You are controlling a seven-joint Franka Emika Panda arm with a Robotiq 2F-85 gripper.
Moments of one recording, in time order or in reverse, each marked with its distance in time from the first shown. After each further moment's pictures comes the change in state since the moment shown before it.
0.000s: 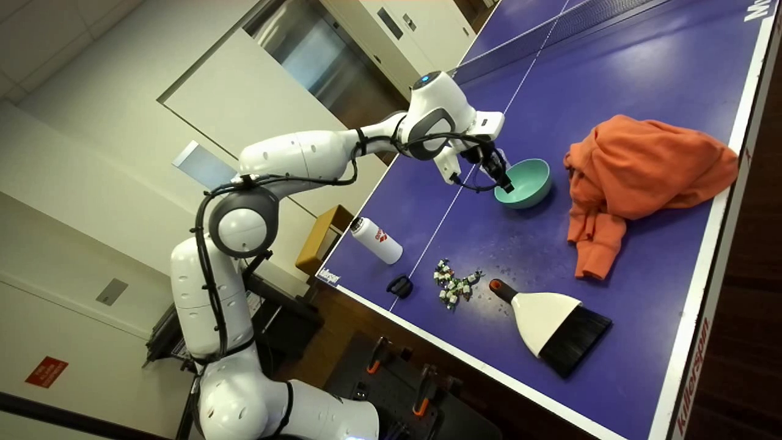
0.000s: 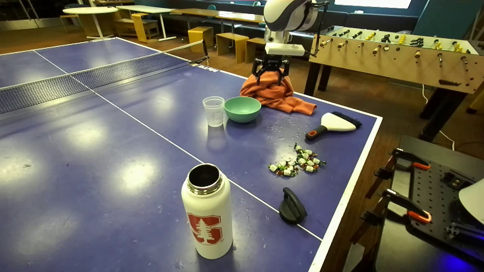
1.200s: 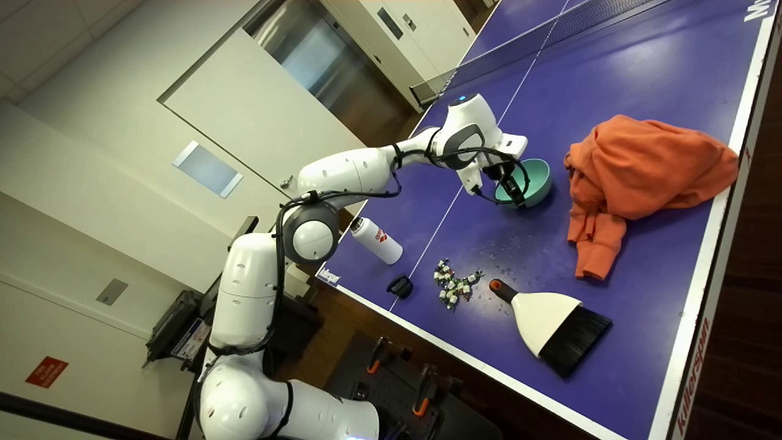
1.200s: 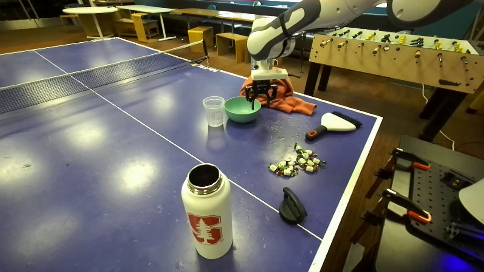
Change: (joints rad) arm 0.007 0.340 0.005 0.373 0.000 -0.169 0.082
